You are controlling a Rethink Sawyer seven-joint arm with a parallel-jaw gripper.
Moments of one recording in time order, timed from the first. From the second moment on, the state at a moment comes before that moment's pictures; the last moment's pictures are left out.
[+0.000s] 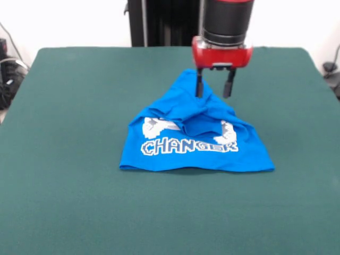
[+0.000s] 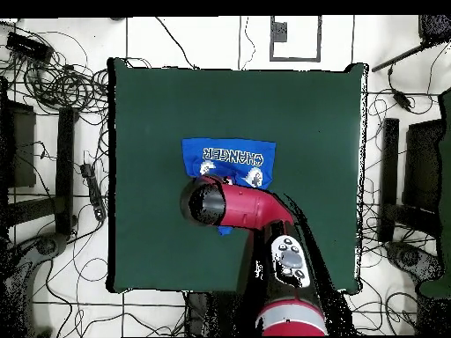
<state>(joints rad) -0.11 -0.58 -0.02 1.74 -0.01 0.32 1.57</state>
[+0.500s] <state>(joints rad) -0.20 -0.58 -0.02 1.74 -0.08 0.32 1.57</state>
